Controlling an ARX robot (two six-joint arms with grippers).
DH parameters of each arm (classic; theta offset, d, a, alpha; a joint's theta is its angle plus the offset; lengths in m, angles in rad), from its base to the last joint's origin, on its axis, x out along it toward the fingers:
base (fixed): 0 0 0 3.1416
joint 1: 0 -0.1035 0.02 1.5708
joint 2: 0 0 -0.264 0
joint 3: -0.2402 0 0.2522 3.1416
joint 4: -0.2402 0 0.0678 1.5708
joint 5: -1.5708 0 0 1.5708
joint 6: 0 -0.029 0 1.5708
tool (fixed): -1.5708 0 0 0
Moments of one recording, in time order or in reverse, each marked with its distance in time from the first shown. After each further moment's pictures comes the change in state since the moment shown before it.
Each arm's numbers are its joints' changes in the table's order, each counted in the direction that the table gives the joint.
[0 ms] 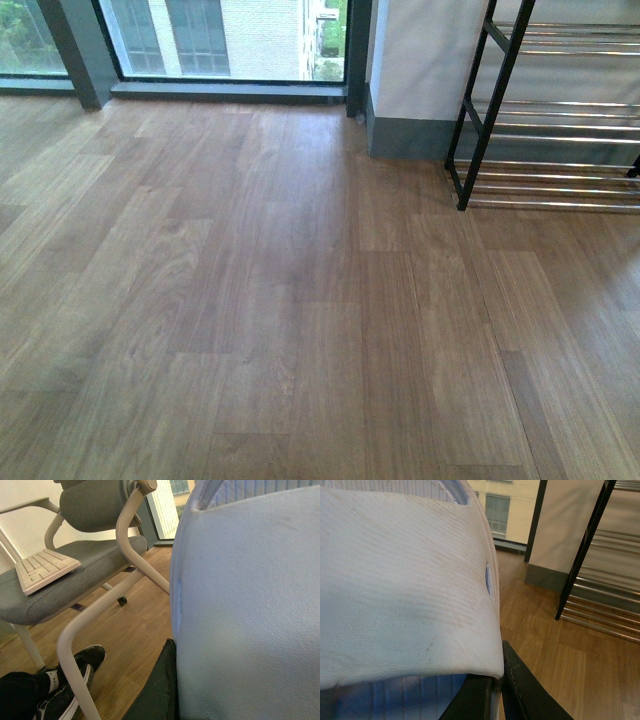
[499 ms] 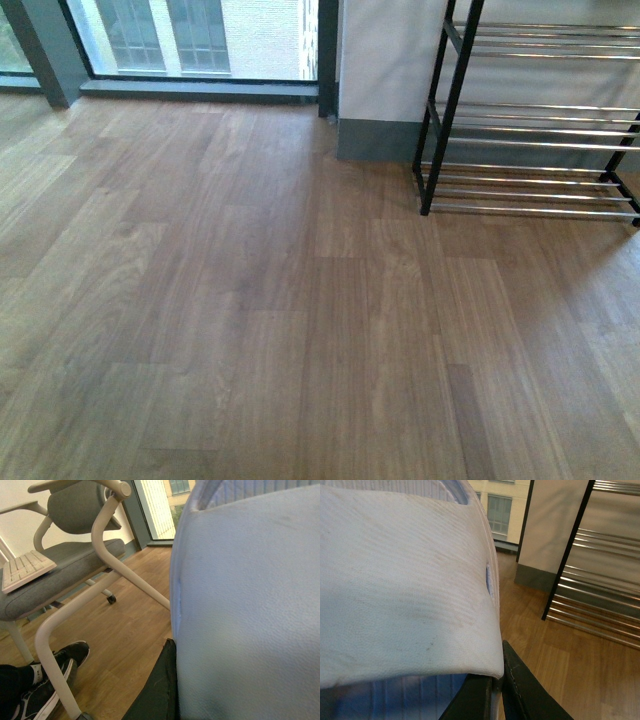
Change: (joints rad) left arm 0.000 -0.001 0.000 0.000 -0.003 0.000; right arm -0.001 -0.002 0.001 -0.001 0.000 0.000
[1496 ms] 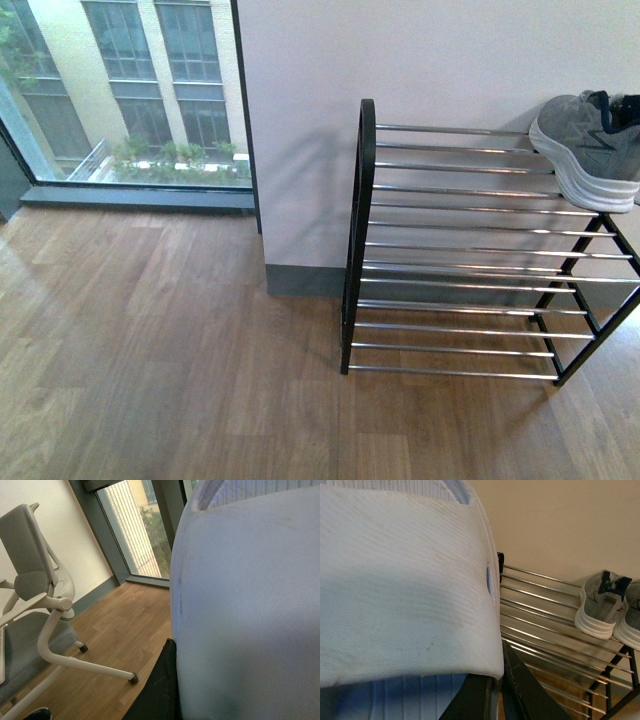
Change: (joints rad) left arm 0.000 0.000 0.002 0.000 0.003 -0.006; right arm 0.000 0.000 -0.001 -0.002 0.000 -0.003
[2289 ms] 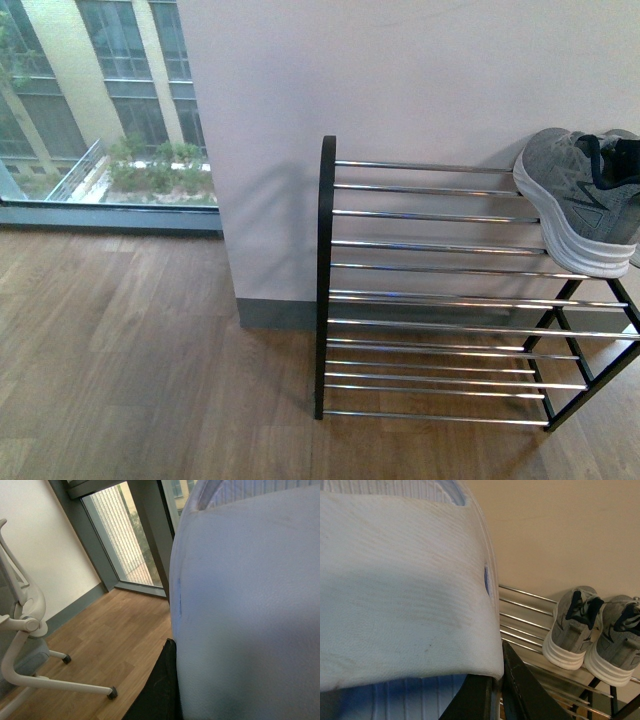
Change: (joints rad) left arm 0.000 0.000 0.000 0.000 0.000 0.000; right arm 0.000 0.001 0.001 0.000 0.002 0.000
